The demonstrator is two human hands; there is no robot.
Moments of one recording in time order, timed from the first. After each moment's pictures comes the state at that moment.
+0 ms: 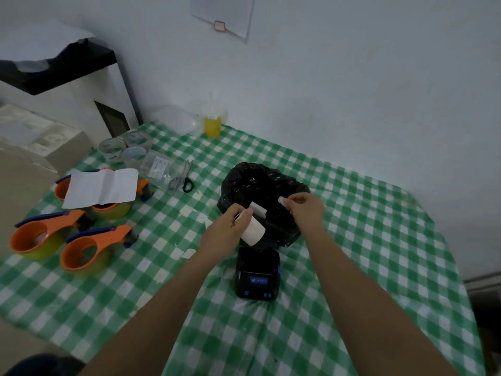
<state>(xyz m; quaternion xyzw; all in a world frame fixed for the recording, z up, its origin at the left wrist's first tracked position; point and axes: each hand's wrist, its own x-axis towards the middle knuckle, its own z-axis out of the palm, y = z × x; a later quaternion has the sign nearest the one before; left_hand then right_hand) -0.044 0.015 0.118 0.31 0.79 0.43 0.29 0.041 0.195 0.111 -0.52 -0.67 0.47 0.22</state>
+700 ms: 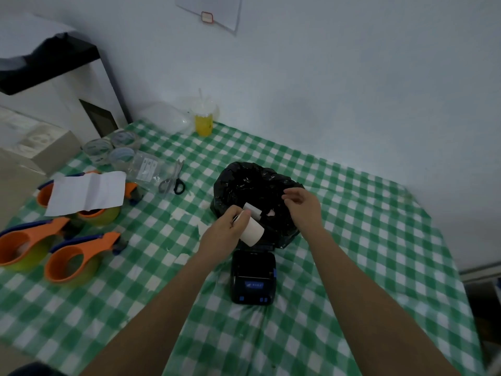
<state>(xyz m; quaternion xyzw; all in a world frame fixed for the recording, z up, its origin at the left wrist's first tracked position) -0.050 0.035 0.106 0.31 0.78 0.44 0.32 0.043 0.209 0.108 -0.46 -0.72 0.48 0.21</state>
